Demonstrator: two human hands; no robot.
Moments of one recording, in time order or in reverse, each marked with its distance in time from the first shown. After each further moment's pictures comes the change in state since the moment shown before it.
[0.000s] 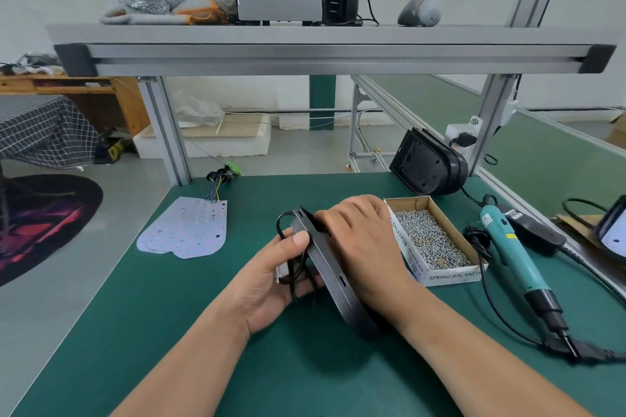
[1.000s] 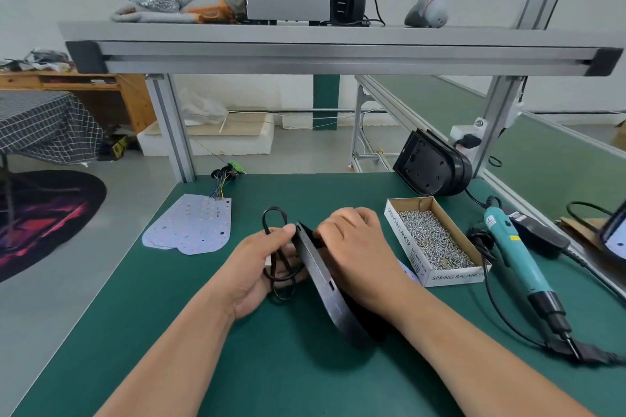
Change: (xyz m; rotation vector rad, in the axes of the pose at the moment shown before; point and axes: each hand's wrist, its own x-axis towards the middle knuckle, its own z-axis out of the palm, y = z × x) left_hand 0.002 0.016 -0.017 0.142 0.165 0.018; right_hand -0.008 0.000 0.018 -0.076 -0.192 -0.085
